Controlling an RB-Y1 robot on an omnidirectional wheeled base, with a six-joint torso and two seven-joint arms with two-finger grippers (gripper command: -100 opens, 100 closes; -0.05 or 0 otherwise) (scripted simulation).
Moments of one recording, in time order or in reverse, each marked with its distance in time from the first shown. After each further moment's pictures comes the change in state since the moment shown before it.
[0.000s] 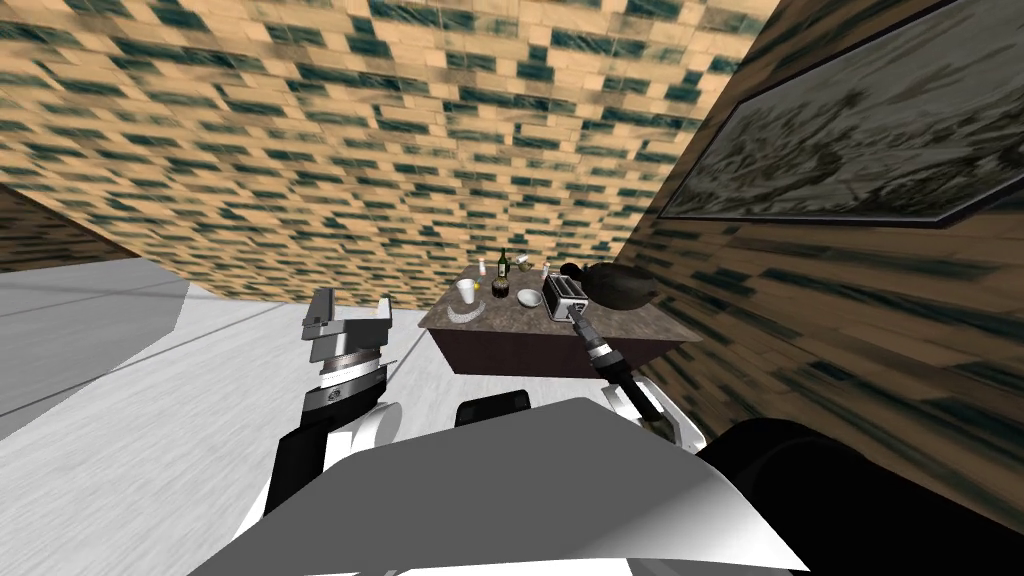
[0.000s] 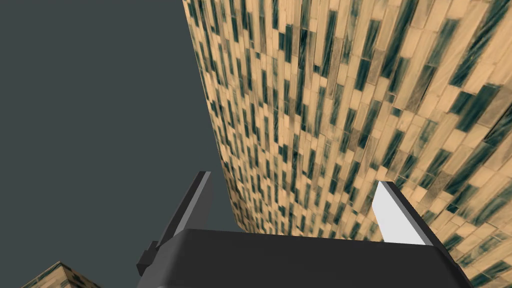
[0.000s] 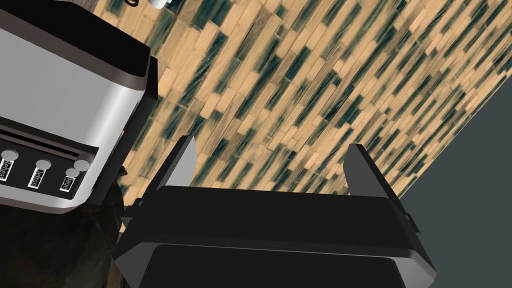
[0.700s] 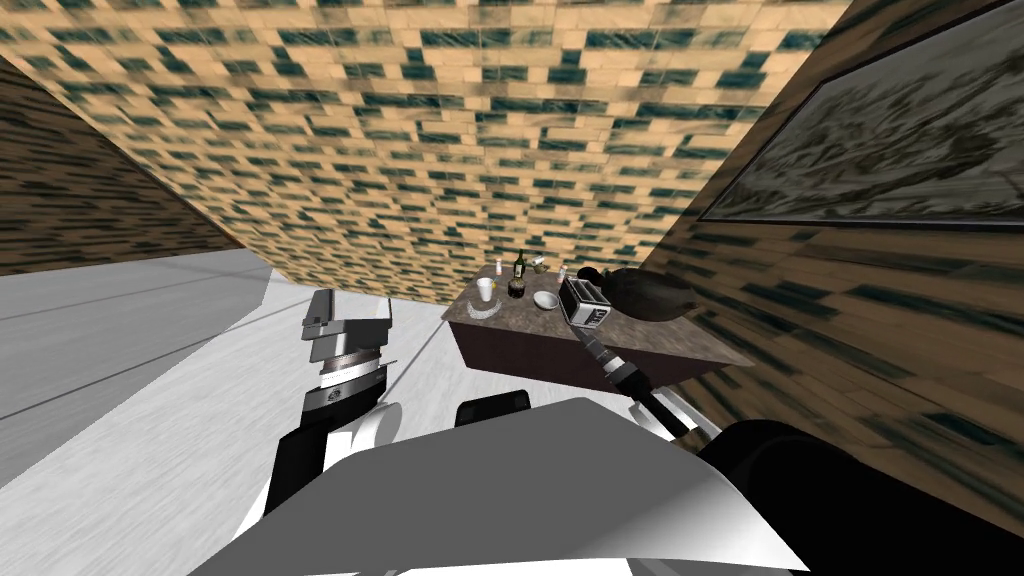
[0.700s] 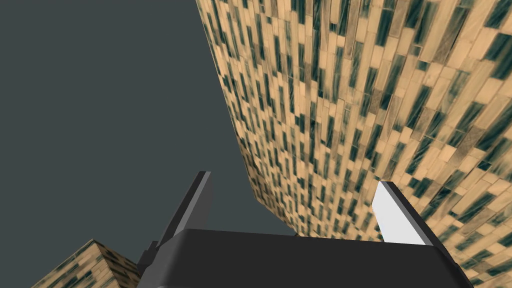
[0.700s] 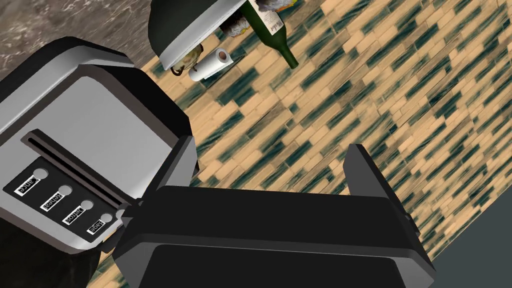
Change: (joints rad) left arm 0.000 0.000 0.000 0.000 0.000 0.000 0.000; right arm 0.119 -0.193 -0.030 0.142 0.076 -0.018 0.037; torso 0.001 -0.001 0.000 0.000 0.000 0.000
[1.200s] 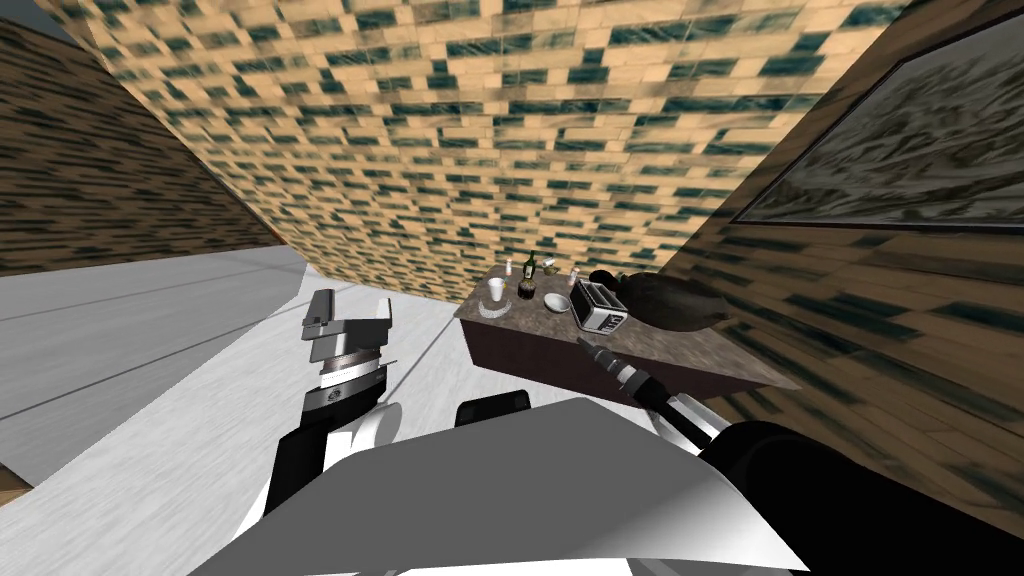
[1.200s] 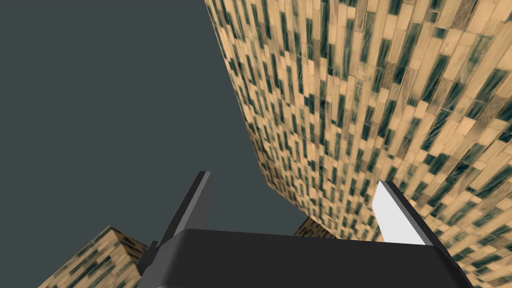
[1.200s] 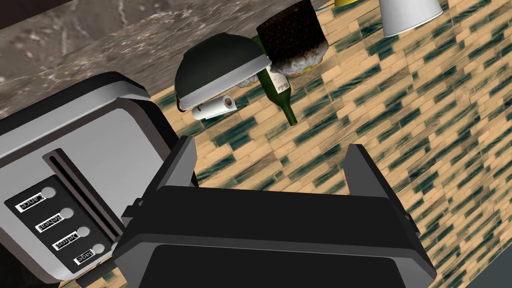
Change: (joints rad) left arm 0.000 0.000 0.000 0.000 0.000 0.000 0.000; right arm 0.071 -0.120 -0.019 0.106 0.054 -0.020 0.030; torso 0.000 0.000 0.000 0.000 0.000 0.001
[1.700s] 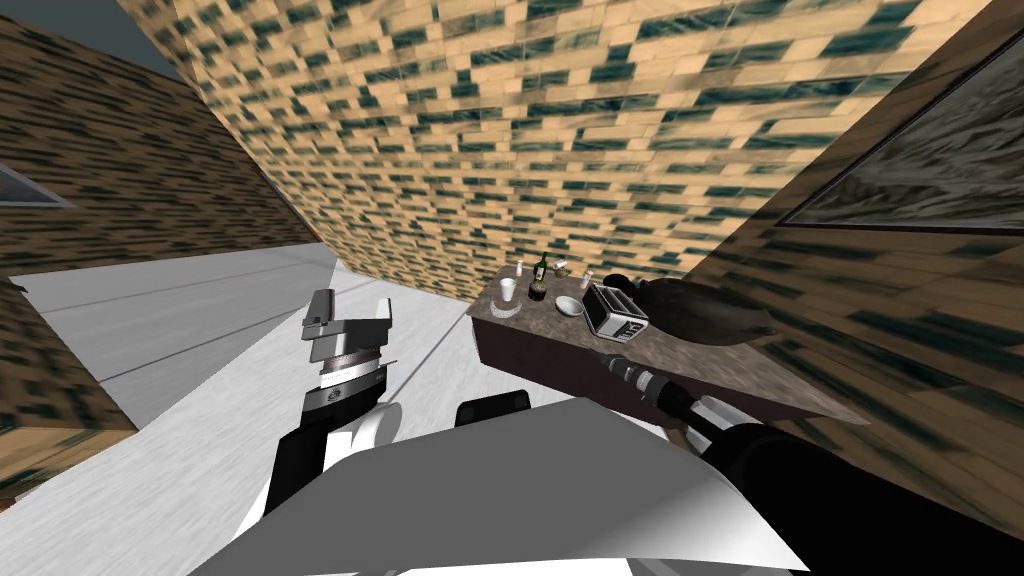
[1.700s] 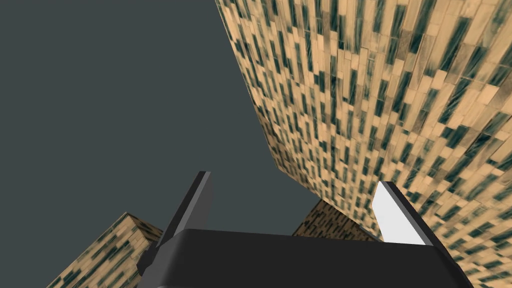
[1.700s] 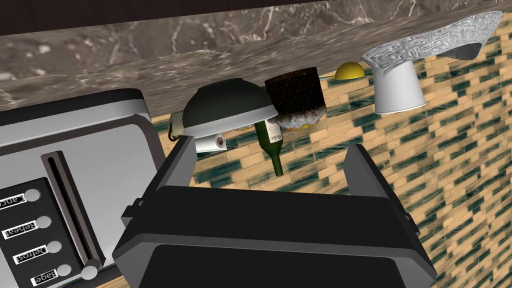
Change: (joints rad) left arm 0.000 0.000 0.000 0.000 0.000 0.000 0.000; right arm 0.086 -0.152 -0.039 0.097 0.055 0.005 0.019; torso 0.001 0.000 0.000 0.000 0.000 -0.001
